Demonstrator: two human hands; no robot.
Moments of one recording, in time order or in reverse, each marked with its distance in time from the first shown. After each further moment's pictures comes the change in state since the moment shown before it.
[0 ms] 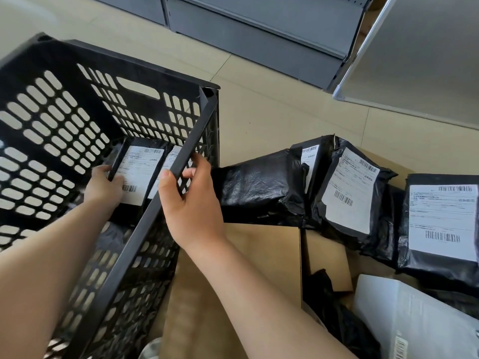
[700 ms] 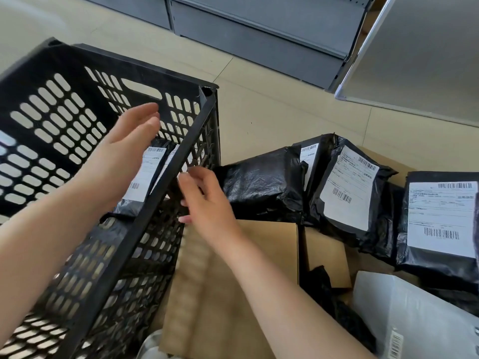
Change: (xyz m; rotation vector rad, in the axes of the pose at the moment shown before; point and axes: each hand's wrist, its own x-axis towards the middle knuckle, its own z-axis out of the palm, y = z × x) left_hand -0.146 0.113 -0.066 -0.377 -0.293 0.489; right_hand -0.004 0.022 -0.024 0.224 -0.148 0.179
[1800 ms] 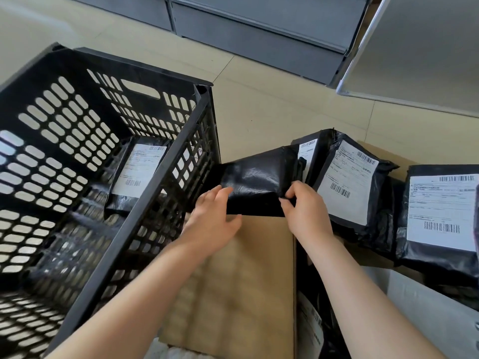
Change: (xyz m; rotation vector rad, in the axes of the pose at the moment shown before) left_hand -0.048 -0.068 0.126 0.615 -0.304 -0.013; right_hand -0.006 0.054 -0.163 -0.812 0.423 -0.113
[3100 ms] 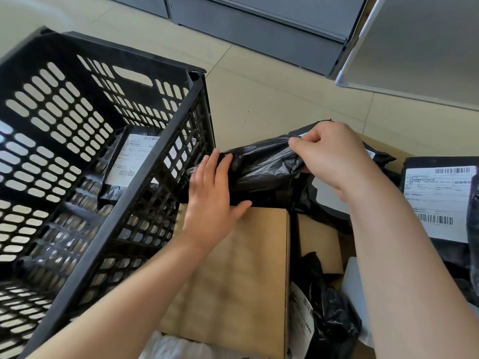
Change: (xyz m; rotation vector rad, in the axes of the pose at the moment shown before) left_hand 0.001 0.015 0.018 0.165 0.409 0.224; right_hand 0.025 -0.073 -0.104 0.091 -0.107 0.083
